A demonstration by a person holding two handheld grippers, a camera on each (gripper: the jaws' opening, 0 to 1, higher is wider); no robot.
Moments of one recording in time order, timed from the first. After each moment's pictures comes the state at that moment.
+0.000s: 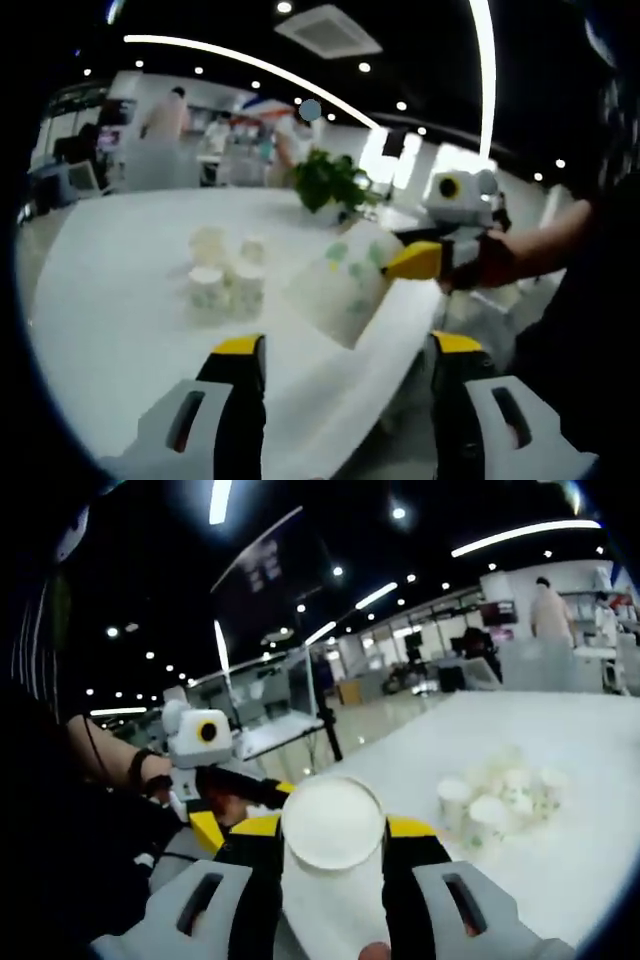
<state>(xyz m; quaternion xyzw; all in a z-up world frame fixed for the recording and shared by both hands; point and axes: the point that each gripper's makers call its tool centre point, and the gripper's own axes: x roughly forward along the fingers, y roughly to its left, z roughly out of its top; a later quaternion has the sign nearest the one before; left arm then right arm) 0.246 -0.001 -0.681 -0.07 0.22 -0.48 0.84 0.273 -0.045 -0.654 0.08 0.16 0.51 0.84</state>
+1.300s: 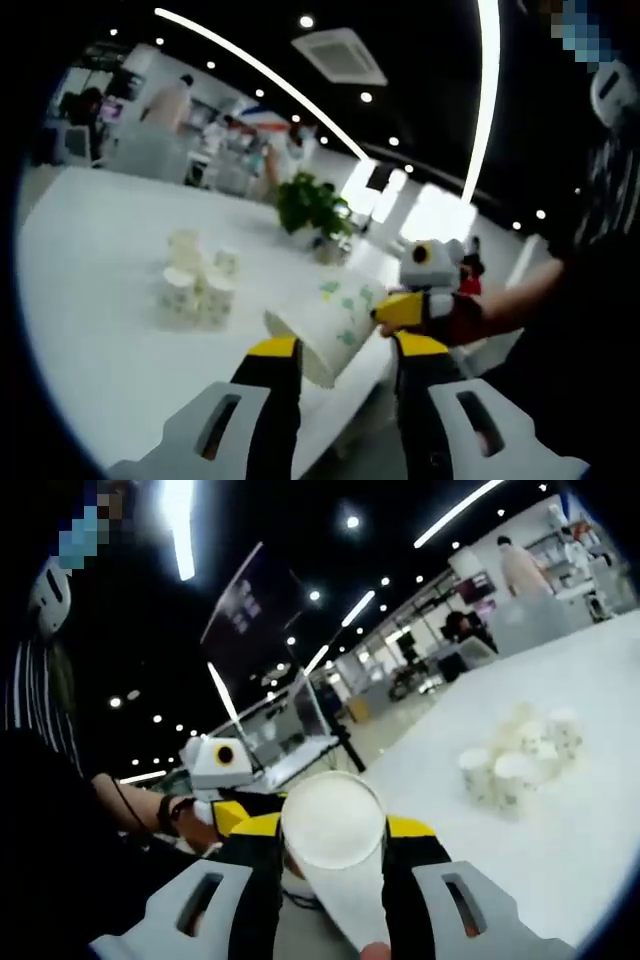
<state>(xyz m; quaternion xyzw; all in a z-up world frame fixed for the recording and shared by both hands) 0.239 -0.008 -0.655 -0.17 0.20 -0.51 0.82 0.255 -0.049 -0.661 0.22 0.18 0.51 0.81</state>
